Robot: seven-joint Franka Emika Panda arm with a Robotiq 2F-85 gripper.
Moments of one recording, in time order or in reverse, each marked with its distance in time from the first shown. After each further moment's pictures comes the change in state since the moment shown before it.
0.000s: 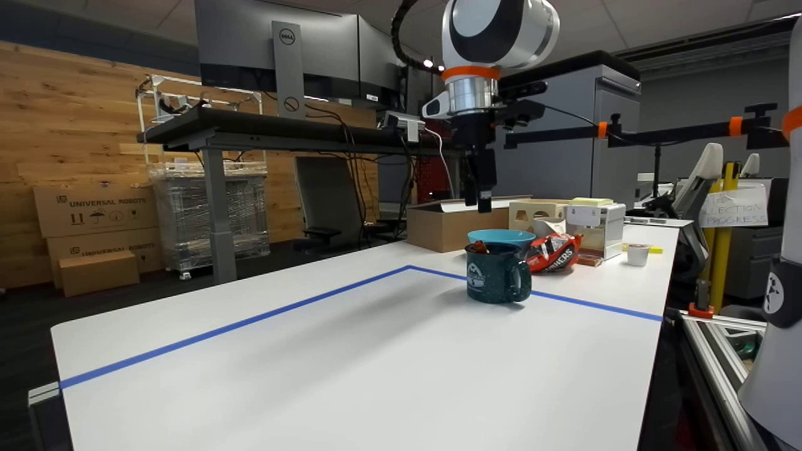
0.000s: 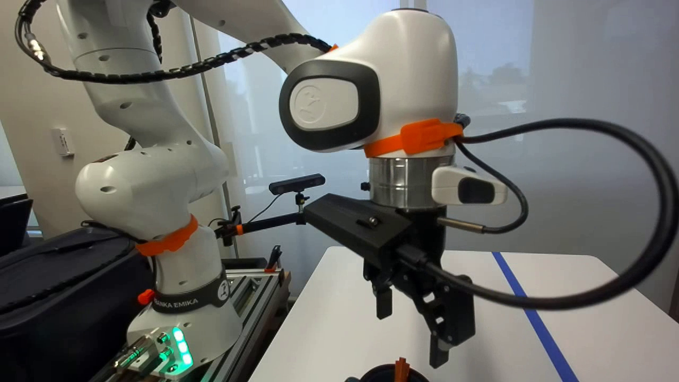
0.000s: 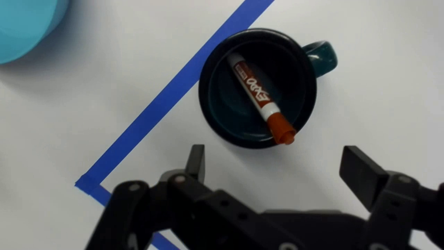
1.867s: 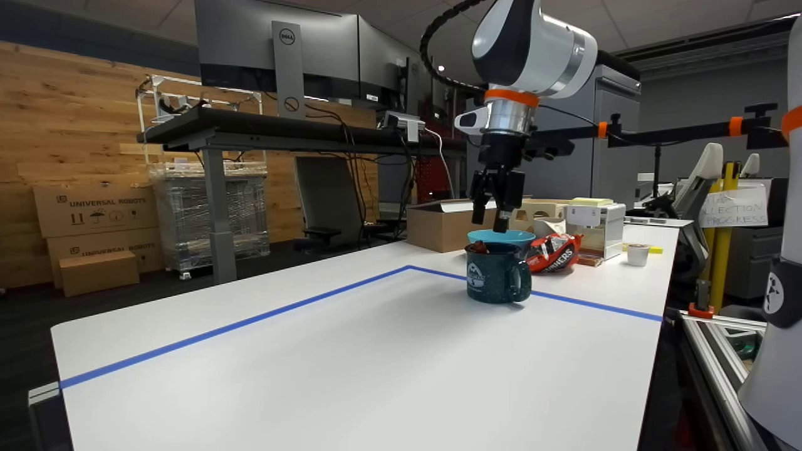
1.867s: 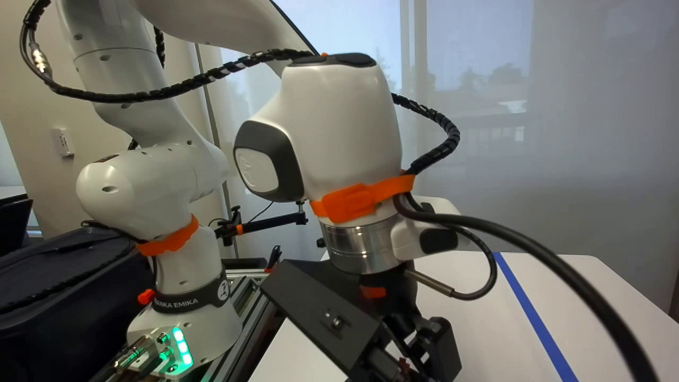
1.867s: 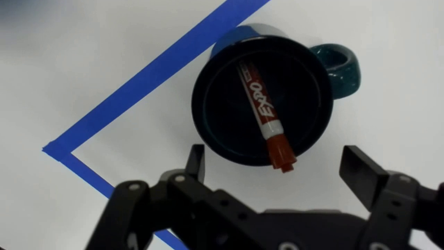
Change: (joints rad) arm 0.019 0.008 -0.145 -0.125 0.361 0.226 -0.578
